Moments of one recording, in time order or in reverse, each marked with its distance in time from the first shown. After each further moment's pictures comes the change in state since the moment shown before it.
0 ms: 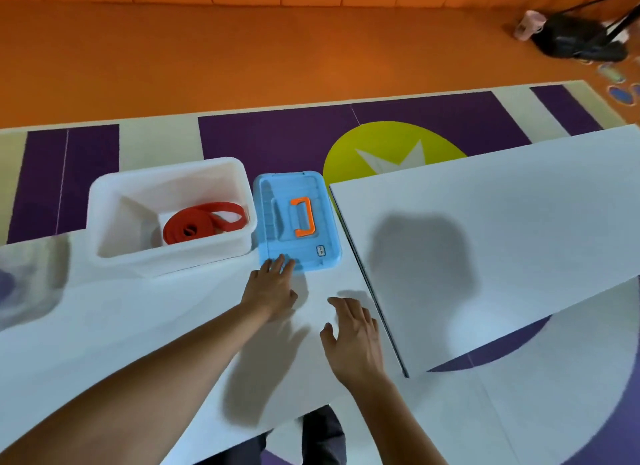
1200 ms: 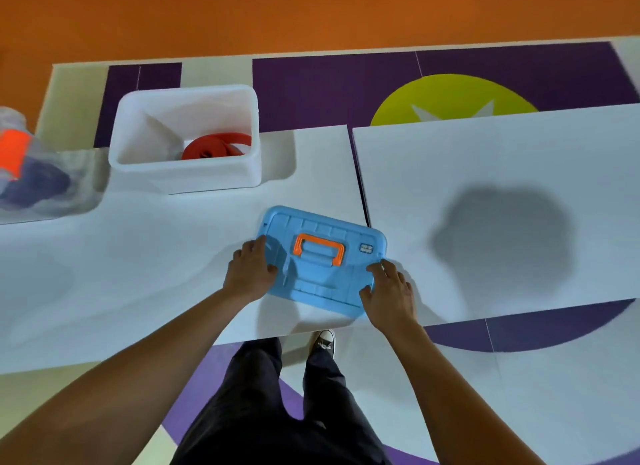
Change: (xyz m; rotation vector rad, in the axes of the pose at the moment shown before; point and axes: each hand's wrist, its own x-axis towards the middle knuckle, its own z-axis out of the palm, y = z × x) left_hand -0.074 0.027 0.068 -0.320 0.115 -0.460; right_hand 0.020 0.129 -0.014 -0.107 -0.249 -0.024
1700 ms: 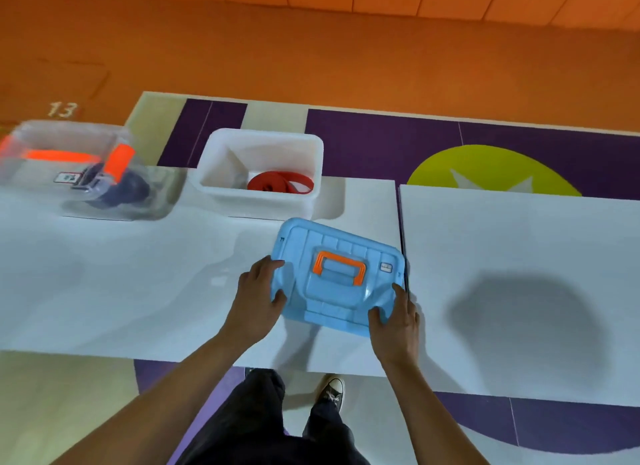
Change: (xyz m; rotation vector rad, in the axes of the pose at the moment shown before) left_hand -0.062 -0.041 -0.047 -0.344 0.347 0.138; right_hand -0.005 -0.069 -0.002 0.409 0.236 0.004
